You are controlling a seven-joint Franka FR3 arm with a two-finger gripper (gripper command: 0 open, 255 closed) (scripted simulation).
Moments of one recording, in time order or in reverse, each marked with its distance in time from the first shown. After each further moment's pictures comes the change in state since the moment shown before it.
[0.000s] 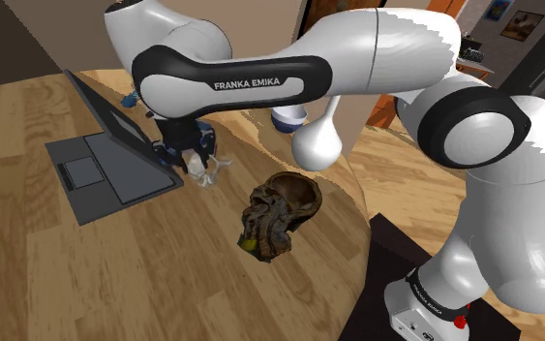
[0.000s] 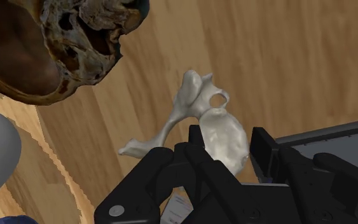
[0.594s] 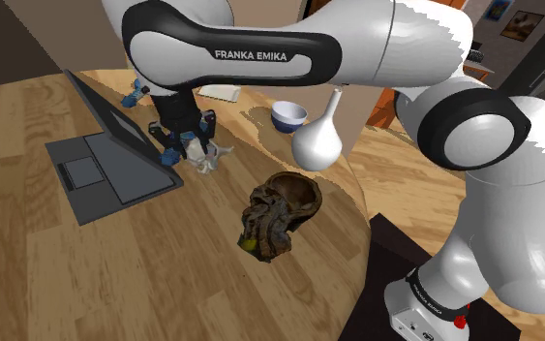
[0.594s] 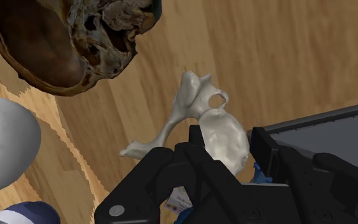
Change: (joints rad) arm 0.011 0.005 -0.001 0.128 0.002 -0.121 -0.021
